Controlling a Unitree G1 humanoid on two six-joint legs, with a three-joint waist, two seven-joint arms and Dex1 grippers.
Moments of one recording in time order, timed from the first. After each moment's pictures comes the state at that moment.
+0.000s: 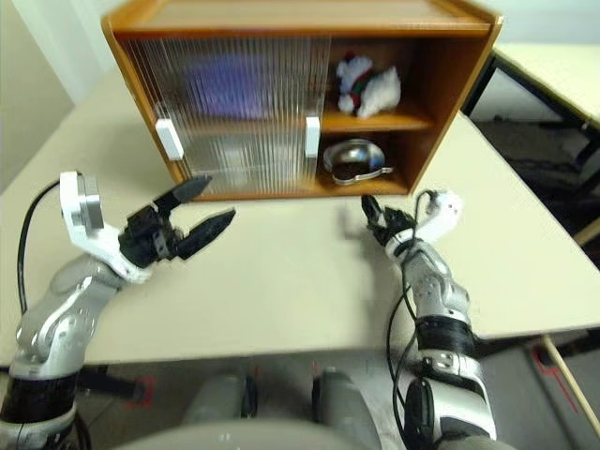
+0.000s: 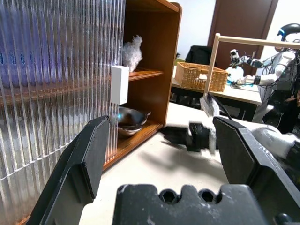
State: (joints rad) left arm -0.07 0.43 0.10 -0.42 -0.71 0.33 -0.76; right arm -0.30 -0.16 -0.31 0.32 0.54 0.32 0.37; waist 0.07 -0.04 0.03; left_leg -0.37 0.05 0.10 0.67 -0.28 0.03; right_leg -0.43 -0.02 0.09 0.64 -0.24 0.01
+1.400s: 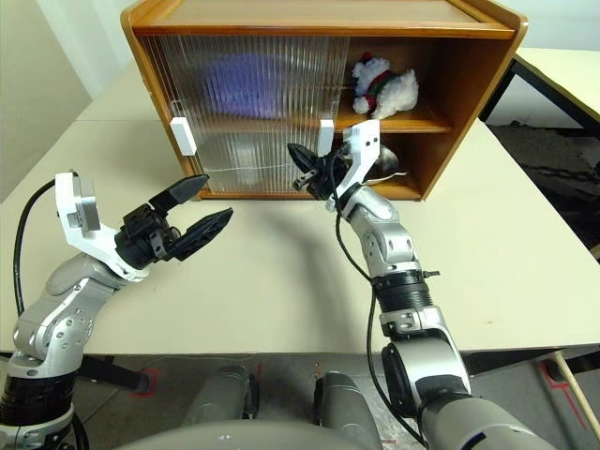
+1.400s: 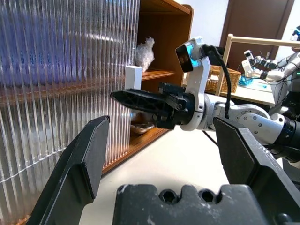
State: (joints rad) left arm -0.07 0.44 0.11 -0.42 -0.70 0.31 -0.76; right arm -0.58 -0.12 -0.02 0.30 0.36 0.11 0.57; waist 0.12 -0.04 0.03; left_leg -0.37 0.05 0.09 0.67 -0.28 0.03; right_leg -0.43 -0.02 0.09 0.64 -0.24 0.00
